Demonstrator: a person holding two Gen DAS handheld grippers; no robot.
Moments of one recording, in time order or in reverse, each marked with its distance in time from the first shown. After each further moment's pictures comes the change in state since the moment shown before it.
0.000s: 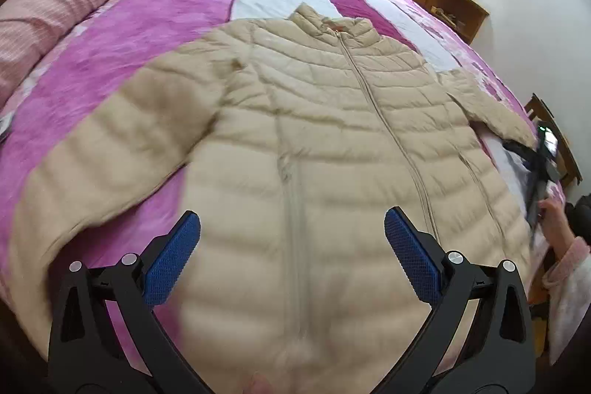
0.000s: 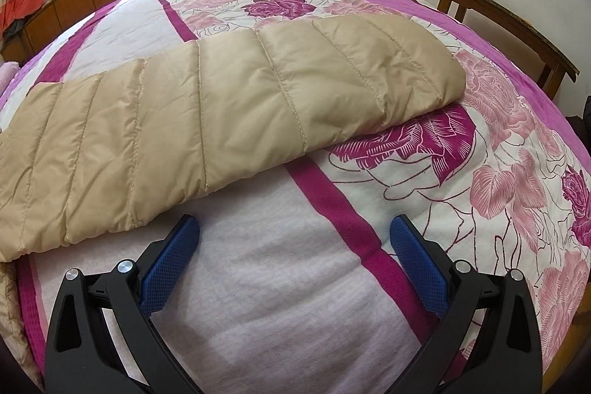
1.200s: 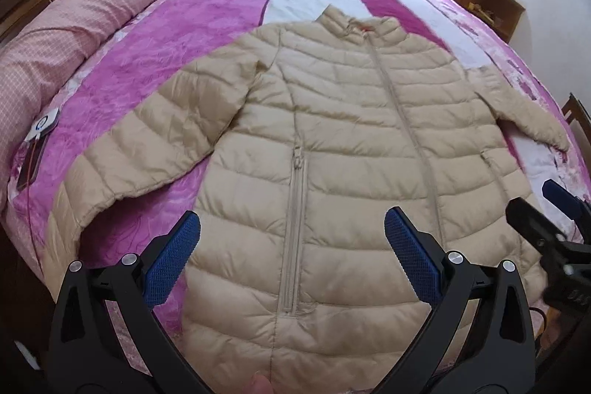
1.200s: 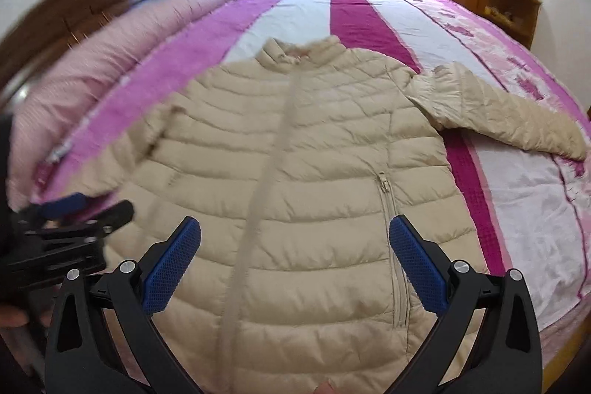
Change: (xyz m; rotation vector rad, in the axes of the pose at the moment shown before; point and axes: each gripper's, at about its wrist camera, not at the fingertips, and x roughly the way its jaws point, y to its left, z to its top) left arm -0.030 -0.031 -0.018 -0.026 0.003 0.198; right arm -0.261 0.228 -0.177 -0.474 -0.031 0.511
